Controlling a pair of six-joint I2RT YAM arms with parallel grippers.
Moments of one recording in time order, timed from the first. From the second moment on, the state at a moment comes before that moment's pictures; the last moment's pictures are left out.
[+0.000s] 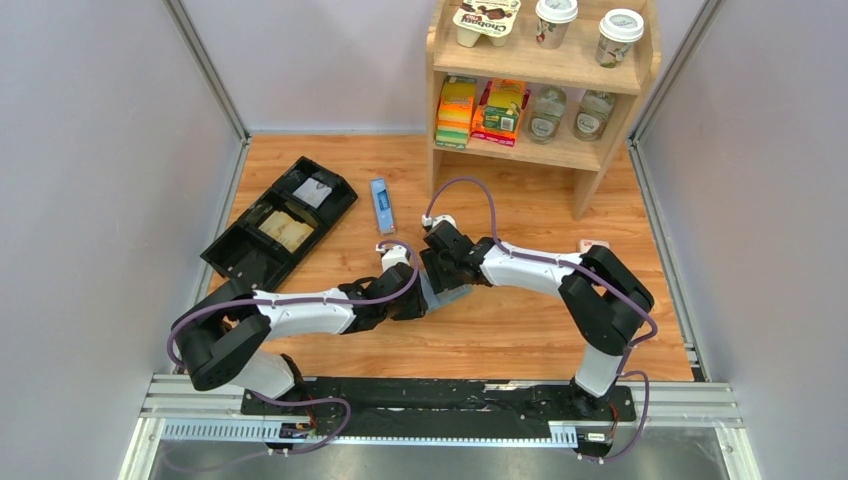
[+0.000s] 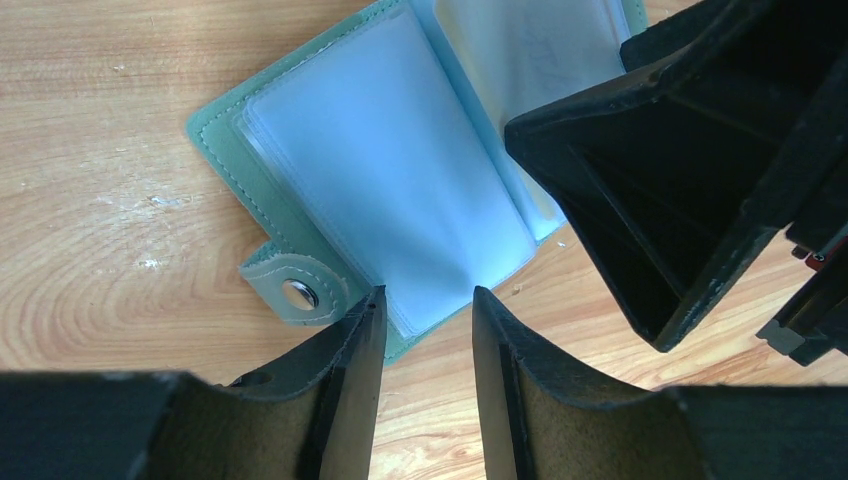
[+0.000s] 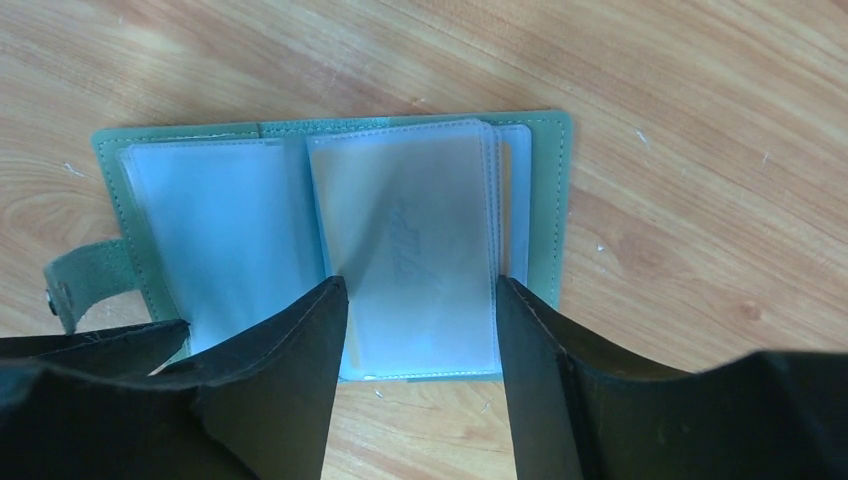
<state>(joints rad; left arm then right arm) -0.96 1.44 0.60 0.00 -0.24 -0.92 0.85 1.76 1.08 -0.35 0.17 0.39</state>
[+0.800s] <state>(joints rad) -0.96 1.44 0.60 0.00 -0.24 -0.92 0.83 1.70 1.07 -0.31 -0.02 0.37</state>
